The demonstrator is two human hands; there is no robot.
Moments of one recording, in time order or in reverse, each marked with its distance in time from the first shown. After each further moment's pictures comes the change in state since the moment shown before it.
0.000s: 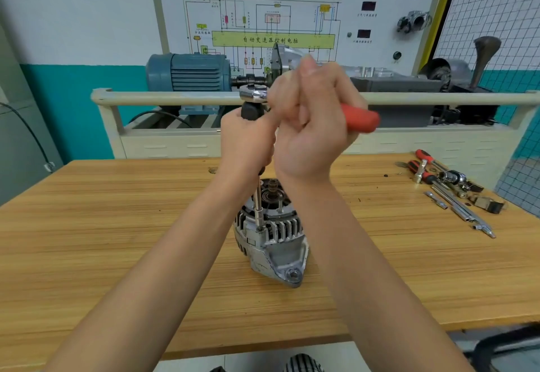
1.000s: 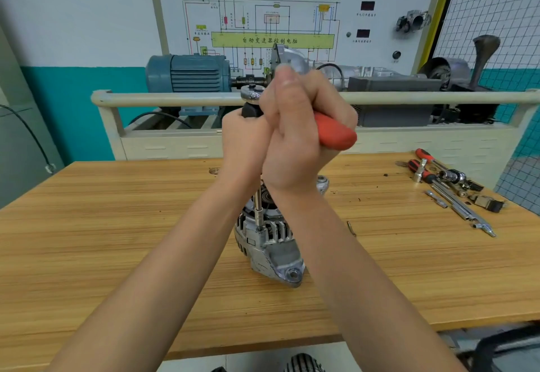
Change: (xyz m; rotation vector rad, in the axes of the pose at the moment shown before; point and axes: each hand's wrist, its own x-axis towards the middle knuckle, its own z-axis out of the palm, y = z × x) left_hand 0.000 0.001 0.003 0.260 0.026 0.085; right_hand -0.012 0.000 0.011 -0.162 -0.007 -0.154
